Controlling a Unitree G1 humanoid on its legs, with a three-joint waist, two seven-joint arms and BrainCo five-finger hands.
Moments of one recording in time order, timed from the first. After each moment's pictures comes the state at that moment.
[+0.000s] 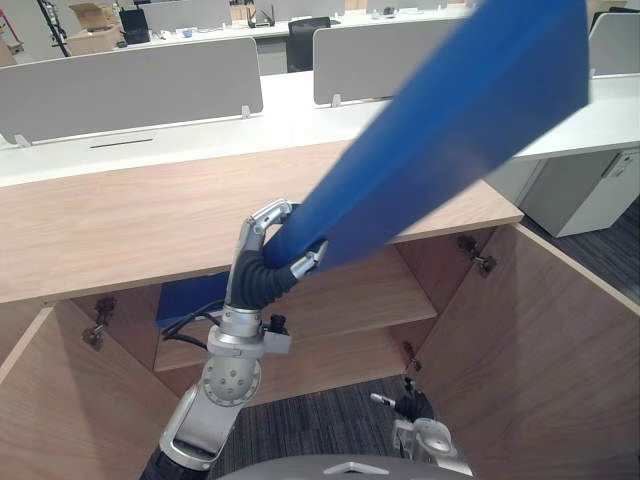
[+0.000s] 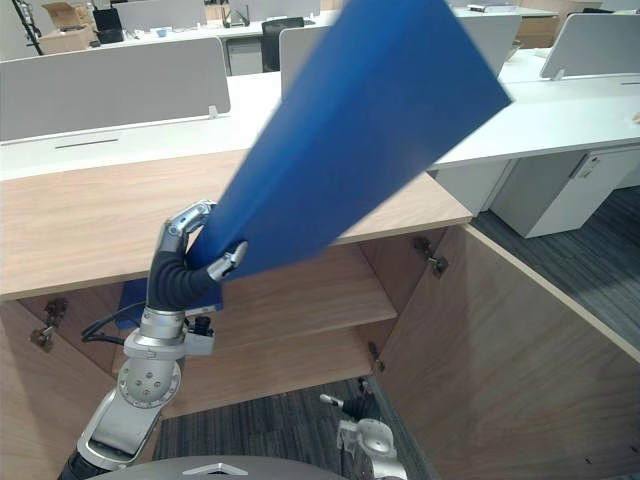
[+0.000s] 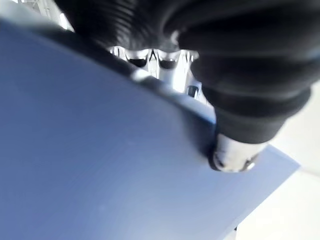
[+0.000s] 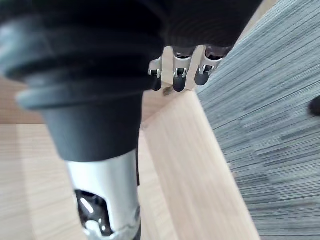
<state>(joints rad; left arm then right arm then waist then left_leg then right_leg) 0.07 0.17 -0.42 -0.51 0.31 -0.24 0.37 0.09 -0.08 0.03 0.74 0.21 -0.11 -0.18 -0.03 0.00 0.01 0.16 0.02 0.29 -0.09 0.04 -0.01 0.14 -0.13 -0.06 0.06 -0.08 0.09</state>
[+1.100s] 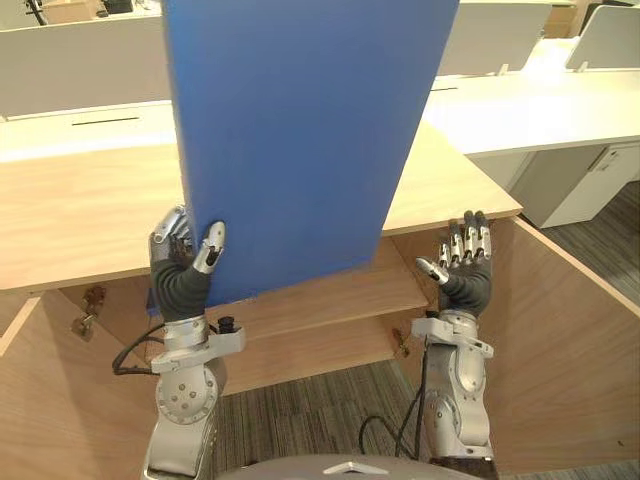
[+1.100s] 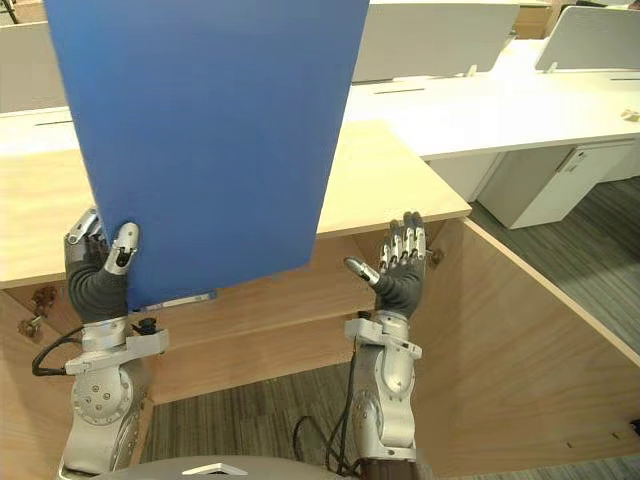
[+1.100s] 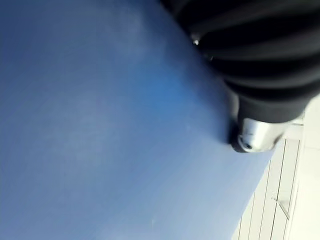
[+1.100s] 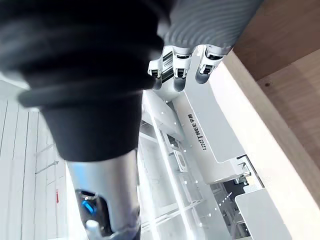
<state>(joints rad) 0.24 0.06 -0.19 -0.56 0.08 -0.30 0.35 0.12 0.02 0.00 -0.27 0.40 -0.34 -0.15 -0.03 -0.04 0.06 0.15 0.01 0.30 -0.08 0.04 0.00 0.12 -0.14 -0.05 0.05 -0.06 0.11</state>
